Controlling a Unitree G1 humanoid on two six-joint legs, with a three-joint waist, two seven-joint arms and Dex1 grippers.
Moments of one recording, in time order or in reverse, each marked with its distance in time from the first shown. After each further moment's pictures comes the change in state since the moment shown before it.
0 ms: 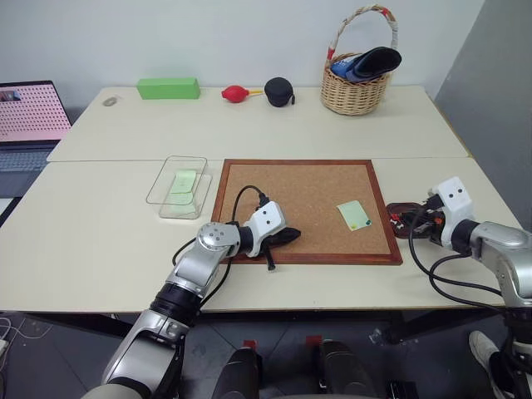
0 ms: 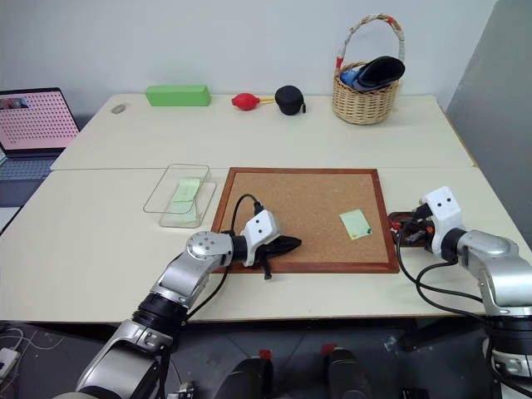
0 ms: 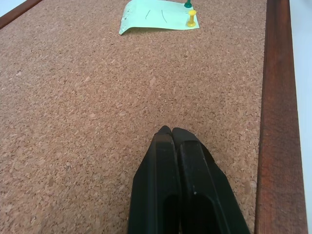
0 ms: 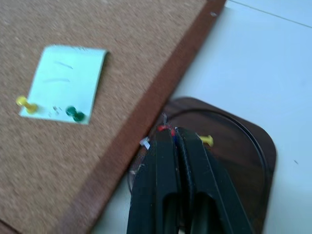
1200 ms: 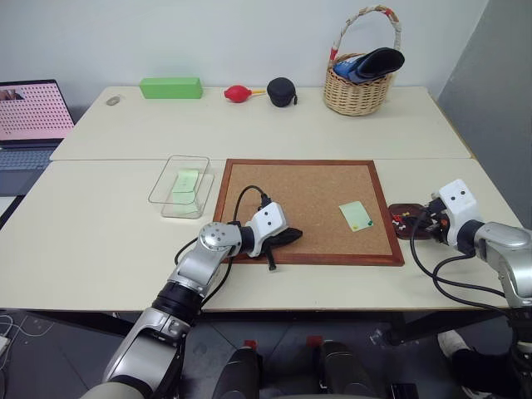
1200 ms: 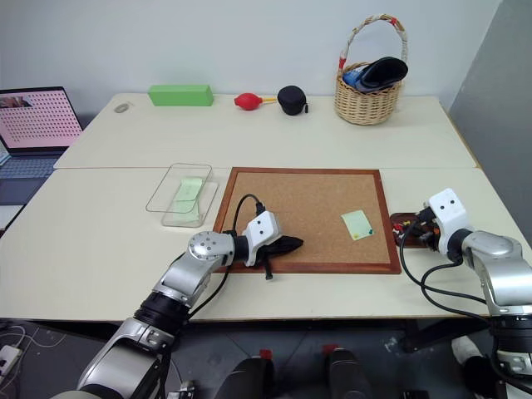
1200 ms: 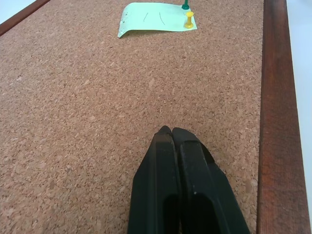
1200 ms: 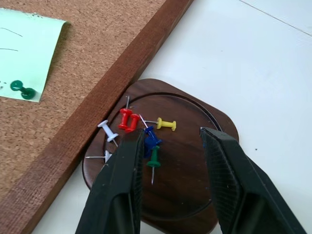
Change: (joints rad) left arm -0.011 -0.005 -0.012 0.042 0.000 -0.058 -0.003; right arm -0.008 -0.019 0.033 0.061 -0.100 -0.073 -0.026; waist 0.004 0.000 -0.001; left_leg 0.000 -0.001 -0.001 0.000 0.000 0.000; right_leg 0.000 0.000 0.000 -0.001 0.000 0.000
